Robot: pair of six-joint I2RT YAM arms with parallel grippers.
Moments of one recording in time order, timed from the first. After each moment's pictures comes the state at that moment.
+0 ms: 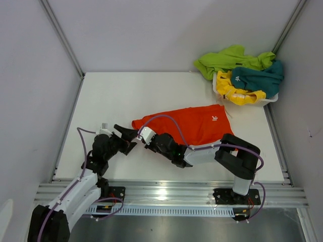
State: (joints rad) left arm -0.27 0.69 0.18 0.14 0.25 -1.30; right arm 1.14 1.81 0.87 0.63 0.25 -0.24
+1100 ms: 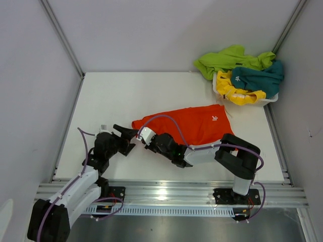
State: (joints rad) left arm -0.27 0.73 0.19 0.08 0.17 -1.36; right arm 1.13 1.81 0.87 0.62 0.23 -0.23
